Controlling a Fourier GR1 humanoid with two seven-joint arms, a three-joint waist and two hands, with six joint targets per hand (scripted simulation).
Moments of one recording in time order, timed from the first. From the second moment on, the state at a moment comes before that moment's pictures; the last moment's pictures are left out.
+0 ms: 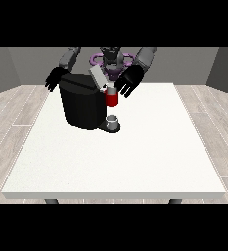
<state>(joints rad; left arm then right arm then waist) -1.18 0.44 0.10 -0.61 -0.69 -0.14 -0.16 -0.32 -0.04 -0.06 -1.38 -0.03 -0.17 -0.07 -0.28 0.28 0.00</state>
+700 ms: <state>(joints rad) -1.16 0.45 0.06 -0.61 -0.75 -0.20 -0.17 -0.29 -0.02 -0.05 -1.37 -0.02 -0.19 -0.09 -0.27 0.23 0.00</state>
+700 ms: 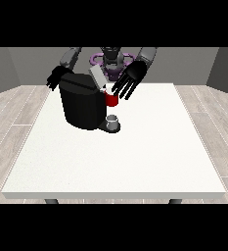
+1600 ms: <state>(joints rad) -0.97 0.29 0.22 -0.64 -0.55 -0.20 -0.18 -0.15 -0.05 -0.07 -1.39 -0.07 -0.14 -0.10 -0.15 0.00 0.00</state>
